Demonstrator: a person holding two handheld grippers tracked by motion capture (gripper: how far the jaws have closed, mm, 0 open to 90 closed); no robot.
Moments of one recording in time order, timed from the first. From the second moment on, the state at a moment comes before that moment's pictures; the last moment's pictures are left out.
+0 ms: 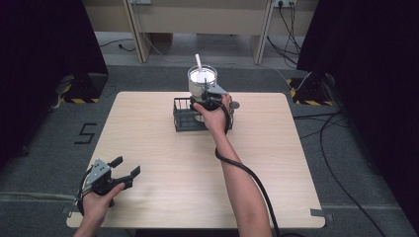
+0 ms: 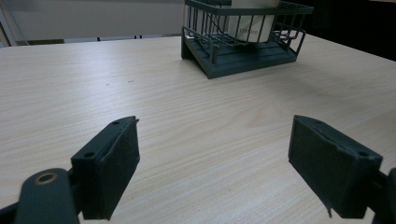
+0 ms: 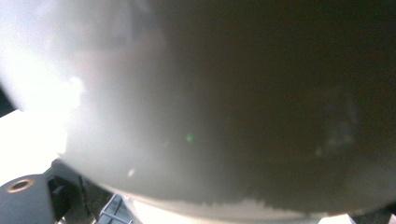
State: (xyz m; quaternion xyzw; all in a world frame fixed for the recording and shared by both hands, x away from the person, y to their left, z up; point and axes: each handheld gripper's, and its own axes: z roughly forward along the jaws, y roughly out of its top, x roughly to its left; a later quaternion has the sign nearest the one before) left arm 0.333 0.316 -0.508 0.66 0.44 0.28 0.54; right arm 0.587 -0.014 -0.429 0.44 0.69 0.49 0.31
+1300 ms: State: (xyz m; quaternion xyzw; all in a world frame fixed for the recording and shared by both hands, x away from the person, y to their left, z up) left arm 0.333 0.316 -0.507 0.66 0.44 0.28 0.54; right arm 0.573 -0.016 -0.445 0.44 0.66 0.52 0.33
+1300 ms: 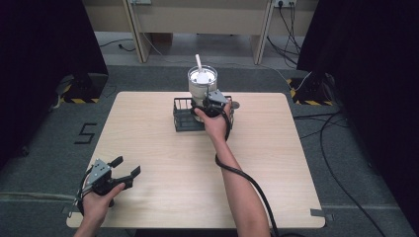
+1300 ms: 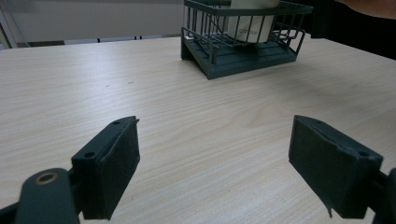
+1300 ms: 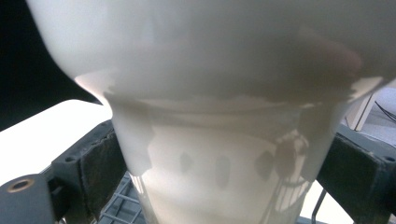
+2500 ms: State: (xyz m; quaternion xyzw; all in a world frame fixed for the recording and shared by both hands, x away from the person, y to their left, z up) left arm 0.333 0.314 -0.507 0.67 0.44 0.28 0.53; right arm 0.559 -0.020 -0.442 0.44 0.65 0.52 0.33
